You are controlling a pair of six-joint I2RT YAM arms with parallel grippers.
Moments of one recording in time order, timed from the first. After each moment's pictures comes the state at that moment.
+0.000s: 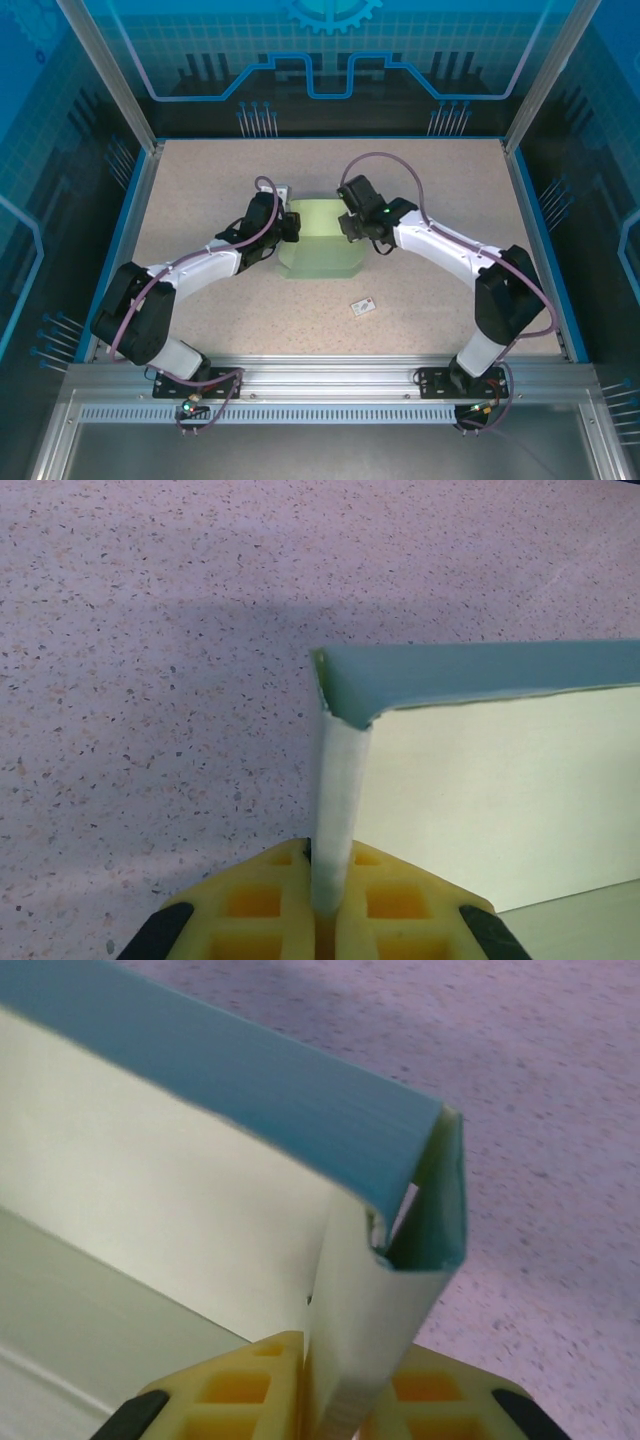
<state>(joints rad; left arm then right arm) -0.47 1.51 0.86 0.03 -0.04 -0.43 0.68 1.68 1.32 -0.62 0.29 0.23</state>
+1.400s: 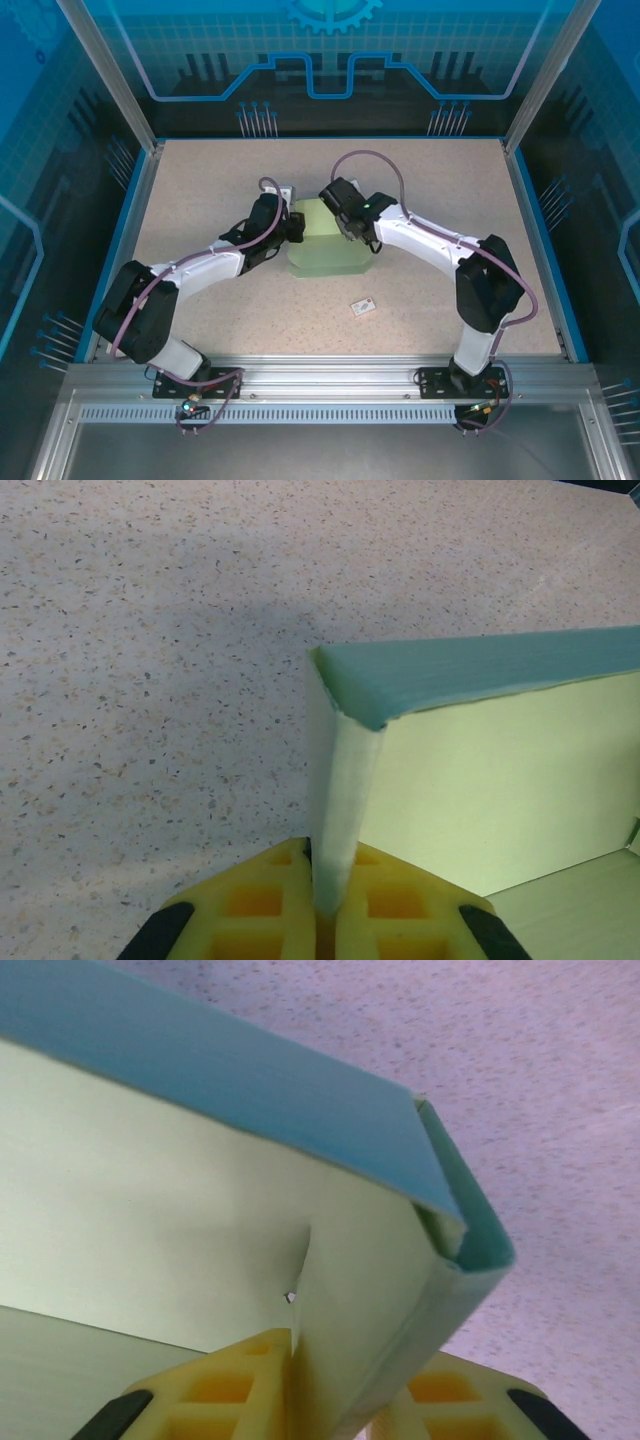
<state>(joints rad) -0.49 1.53 0.86 0.07 -0.05 -0.45 0.71 1.78 1.43 -0.78 0.50 0.25</state>
